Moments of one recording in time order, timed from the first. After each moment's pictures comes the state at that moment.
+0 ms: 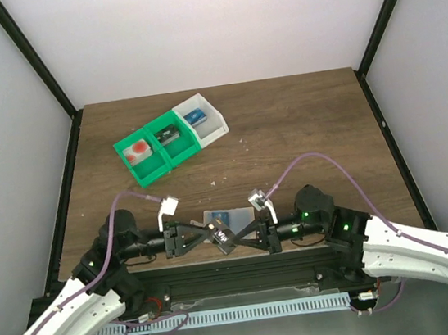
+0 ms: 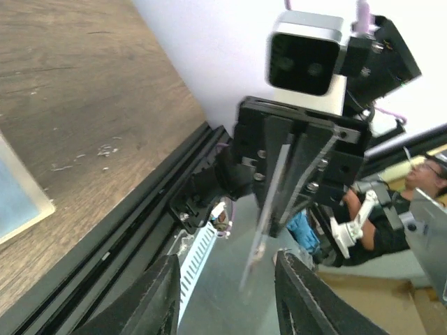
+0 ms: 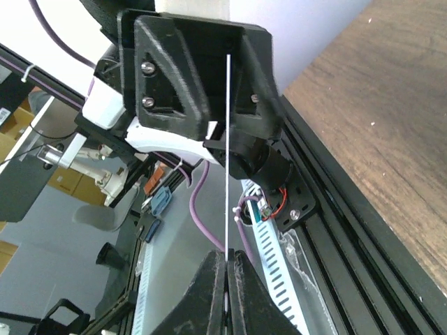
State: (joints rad) left arm -0.77 0.46 0.48 -0.28 0.66 -0.81; right arm 1.07 0.72 0.47 0.08 -0.54 0.74
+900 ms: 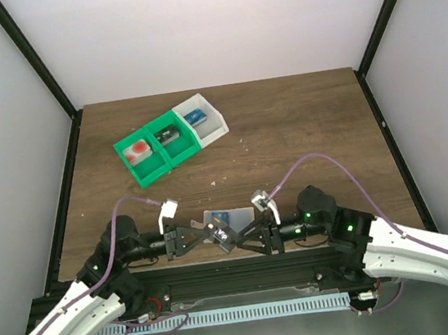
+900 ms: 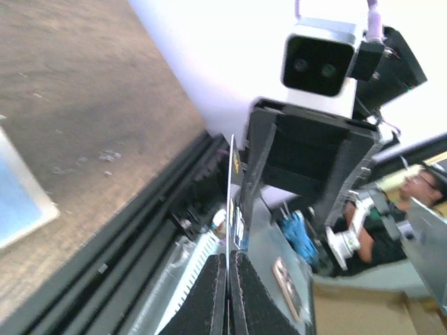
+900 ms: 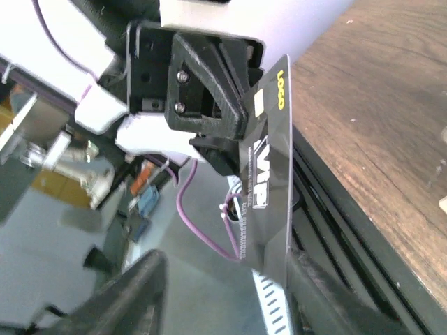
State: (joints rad) left arm -0.77 0.40 0.37 -0.16 0.70 -0.86; right arm 1.07 0.72 0.47 0.02 -0.55 0.70
